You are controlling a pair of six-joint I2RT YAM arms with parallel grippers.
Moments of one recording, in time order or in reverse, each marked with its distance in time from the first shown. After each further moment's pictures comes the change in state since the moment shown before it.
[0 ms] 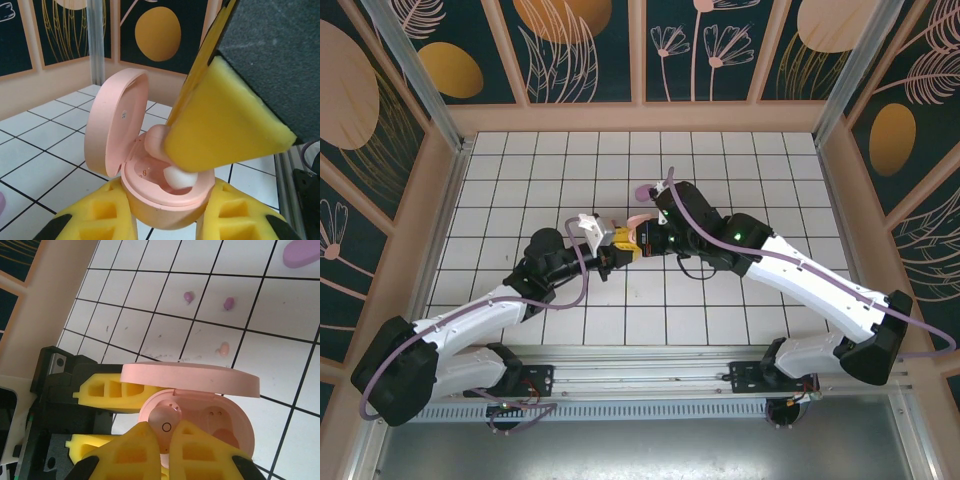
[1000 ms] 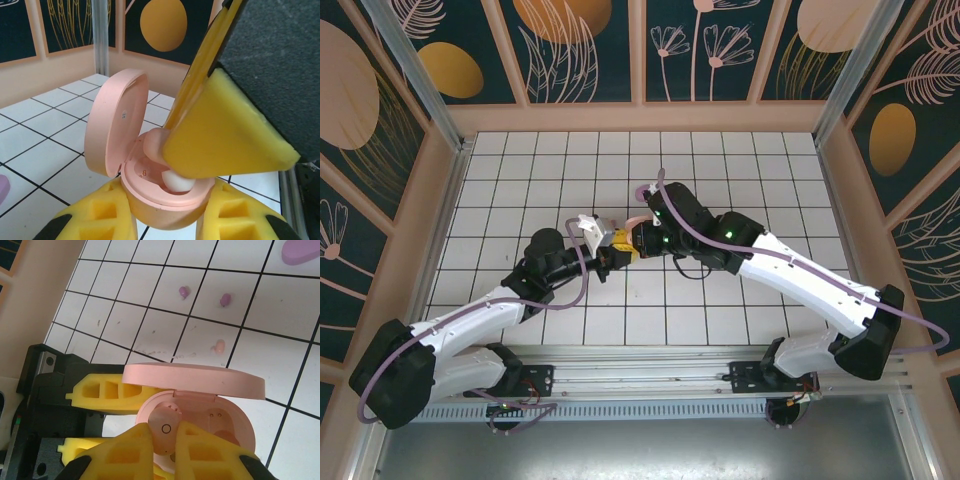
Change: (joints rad) left arm 0.000 -0.018 -0.002 -0.061 -0.016 0.000; right arm 0.012 0.042 0.015 -0.014 0.011 -0.021
